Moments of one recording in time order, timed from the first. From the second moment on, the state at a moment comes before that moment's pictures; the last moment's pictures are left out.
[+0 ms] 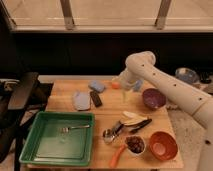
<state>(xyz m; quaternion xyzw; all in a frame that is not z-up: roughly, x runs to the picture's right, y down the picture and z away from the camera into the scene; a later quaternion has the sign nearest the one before) 0.083 0.015 0.831 -0.22 -0.21 -0.20 0.93</state>
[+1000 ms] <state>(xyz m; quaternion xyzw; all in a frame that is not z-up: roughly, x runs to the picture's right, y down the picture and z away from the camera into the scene) 0.066 -0.024 0.903 -0.20 -0.23 -0.15 0.94</state>
